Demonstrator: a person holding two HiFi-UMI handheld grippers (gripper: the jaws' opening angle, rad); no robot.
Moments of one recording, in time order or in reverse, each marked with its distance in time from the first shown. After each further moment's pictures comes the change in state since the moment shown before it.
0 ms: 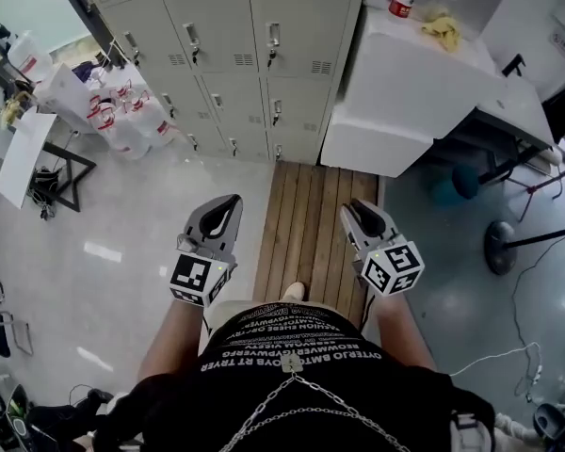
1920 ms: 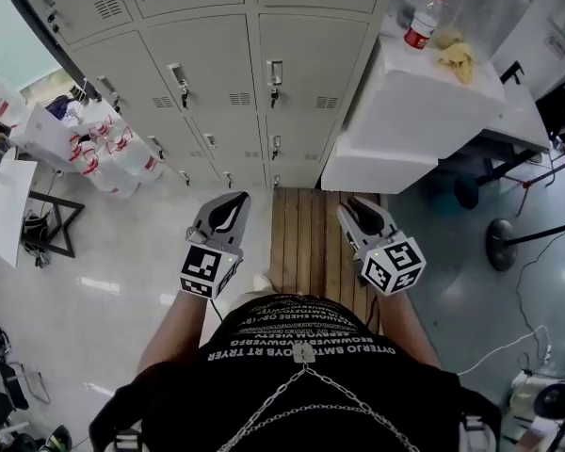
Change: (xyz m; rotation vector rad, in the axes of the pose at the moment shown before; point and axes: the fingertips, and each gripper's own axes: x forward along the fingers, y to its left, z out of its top) left arm 0.146 0.160 -0.006 0.046 0.044 -0.142; right arm 0.178 -0.032 0.069 -0.023 -0.014 -0.069
